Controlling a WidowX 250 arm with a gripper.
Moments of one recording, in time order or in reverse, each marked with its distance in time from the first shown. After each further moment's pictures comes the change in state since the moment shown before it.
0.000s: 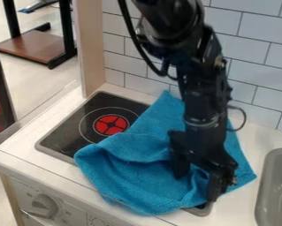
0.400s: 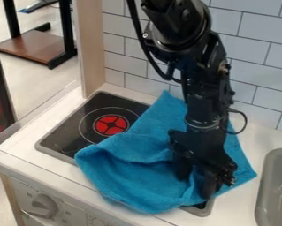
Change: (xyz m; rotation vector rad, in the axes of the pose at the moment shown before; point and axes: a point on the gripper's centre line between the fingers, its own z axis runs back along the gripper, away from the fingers) arm 0.003 -0.002 -0.005 0.010 0.014 -0.020
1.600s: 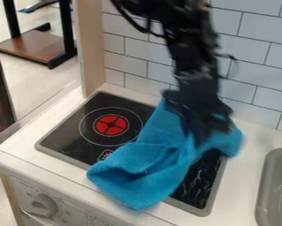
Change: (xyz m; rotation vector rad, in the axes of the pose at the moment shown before) arm 0.017 0.043 0.062 -0.034 -0.170 0.134
